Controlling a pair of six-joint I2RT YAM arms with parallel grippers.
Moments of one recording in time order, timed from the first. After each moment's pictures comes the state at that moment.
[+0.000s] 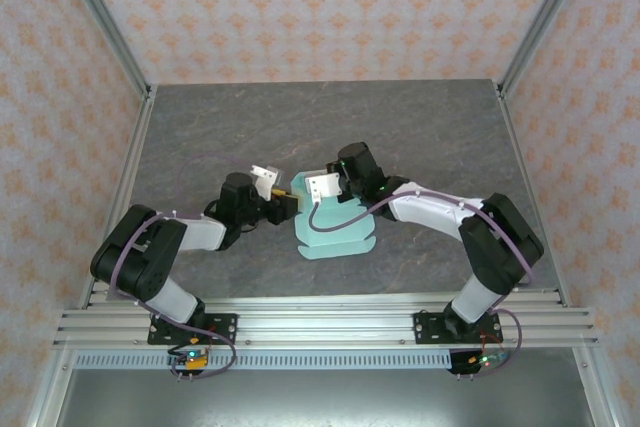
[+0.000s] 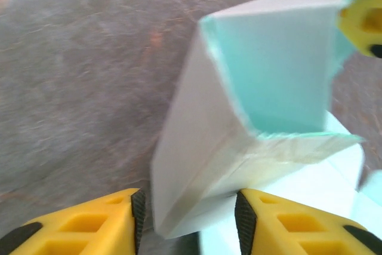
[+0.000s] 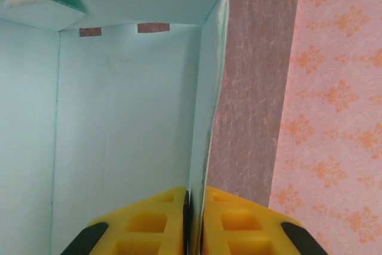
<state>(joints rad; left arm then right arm) -0.34 1.56 0.46 0.56 0.46 -0.24 0.71 1.63 0.97 0.04 0.06 -1.31</state>
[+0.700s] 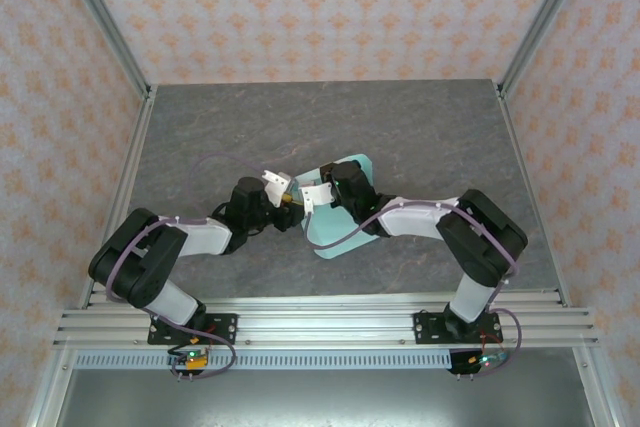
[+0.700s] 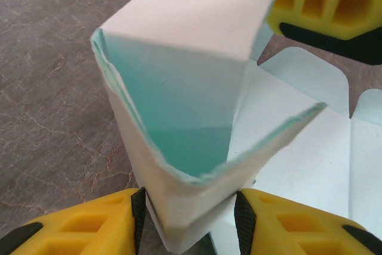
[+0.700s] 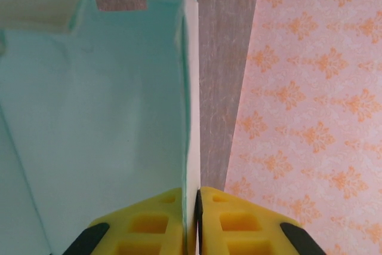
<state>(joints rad) -0.45 1.53 0.46 0.49 0.32 -0.15 0.78 1.72 0.84 0.42 0.26 -1.40</state>
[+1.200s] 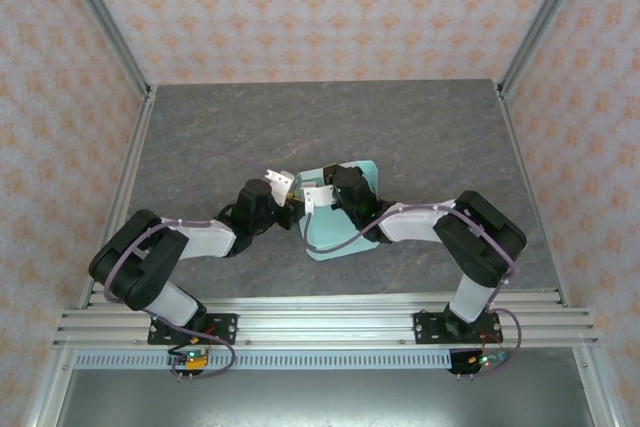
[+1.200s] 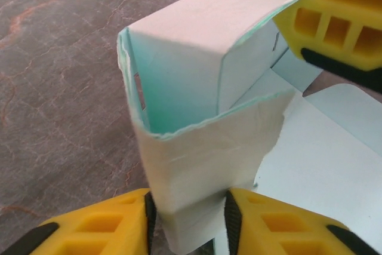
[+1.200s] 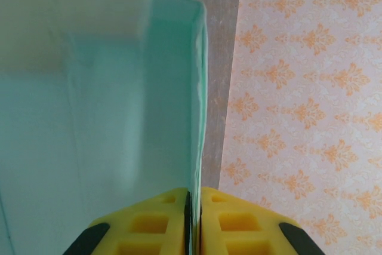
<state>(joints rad) -0.52 1.53 0.48 0.51 0.14 -0.17 0.80 1.72 0.78 0.53 0.33 -1.37</state>
